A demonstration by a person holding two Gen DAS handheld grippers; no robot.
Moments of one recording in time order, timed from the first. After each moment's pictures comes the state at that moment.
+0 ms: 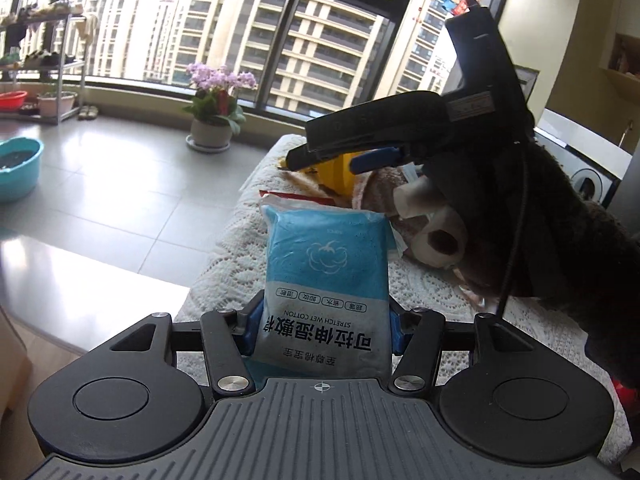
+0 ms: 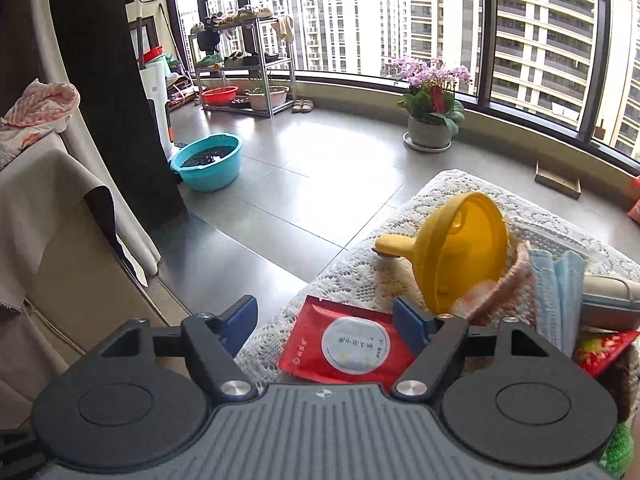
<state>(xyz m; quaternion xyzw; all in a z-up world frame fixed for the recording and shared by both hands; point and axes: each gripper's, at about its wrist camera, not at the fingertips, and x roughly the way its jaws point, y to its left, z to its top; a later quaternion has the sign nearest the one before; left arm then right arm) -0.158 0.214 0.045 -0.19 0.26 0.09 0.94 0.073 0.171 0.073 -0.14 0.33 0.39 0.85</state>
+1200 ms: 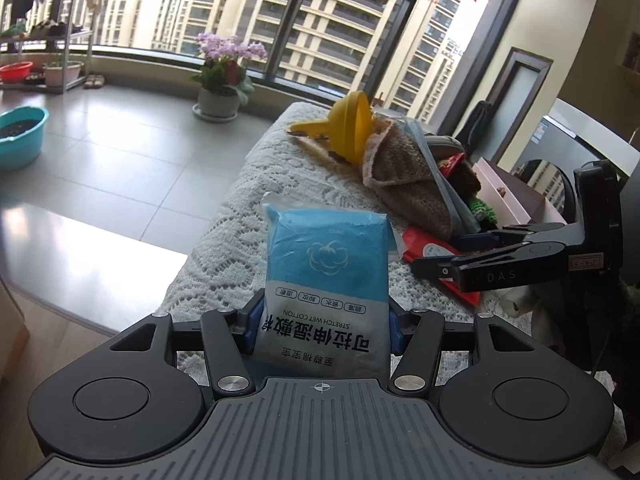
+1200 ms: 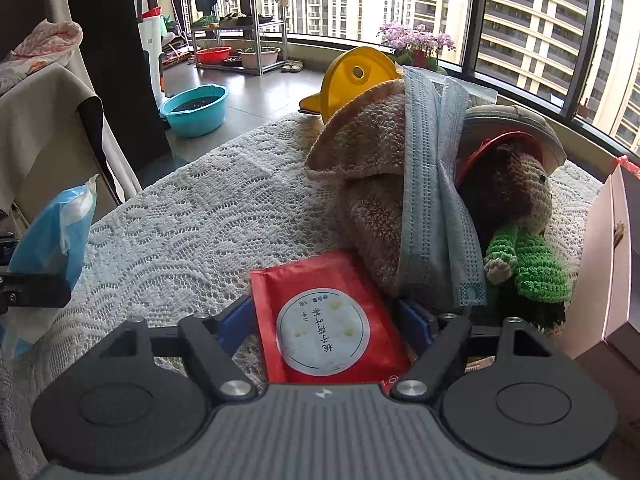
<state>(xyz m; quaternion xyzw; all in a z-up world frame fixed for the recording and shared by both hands) -0.157 0.203 0.042 -0.21 0.31 0.09 0.93 0.032 0.012 0.025 -0.19 0.35 0.38 0.83</state>
